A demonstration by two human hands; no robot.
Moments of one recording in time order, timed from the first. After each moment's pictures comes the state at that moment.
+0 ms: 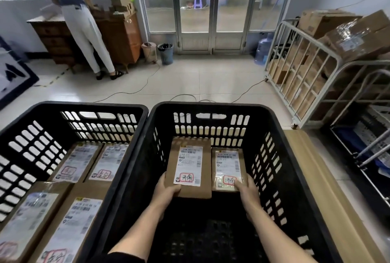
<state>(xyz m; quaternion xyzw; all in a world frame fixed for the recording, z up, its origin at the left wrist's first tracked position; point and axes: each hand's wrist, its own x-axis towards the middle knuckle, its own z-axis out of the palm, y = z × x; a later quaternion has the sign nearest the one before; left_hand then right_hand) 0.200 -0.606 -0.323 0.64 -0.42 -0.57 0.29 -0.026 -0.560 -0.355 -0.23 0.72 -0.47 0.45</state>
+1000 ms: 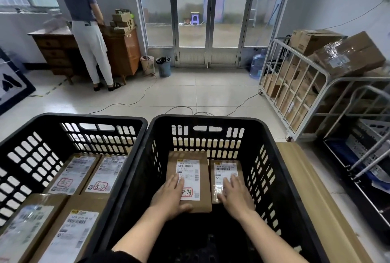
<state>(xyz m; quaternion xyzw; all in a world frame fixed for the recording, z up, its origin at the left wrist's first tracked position) 0.188 -0.619 -0.308 0.54 -0.81 -0.19 -0.08 -0.017 -0.572 -0.332 -0.60 0.78 -0.09 0.17</state>
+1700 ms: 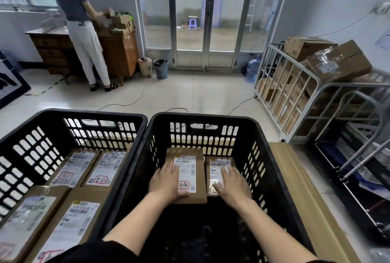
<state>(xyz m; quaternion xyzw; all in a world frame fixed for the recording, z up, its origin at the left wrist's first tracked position) 0.184 -0.611 -0.271 0.57 -0.81 -0.12 -0.05 -0.014 -0.560 -0.287 -0.62 0.77 -0.05 0.15</state>
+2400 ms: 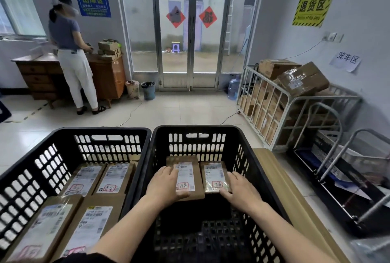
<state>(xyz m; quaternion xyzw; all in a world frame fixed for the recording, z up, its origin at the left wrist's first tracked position) 0.218 -0.554 -0.202 0.50 -0.86 -0.08 0.04 0.003 -0.471 -0.211 -0.61 0.78 -0.10 0.11</state>
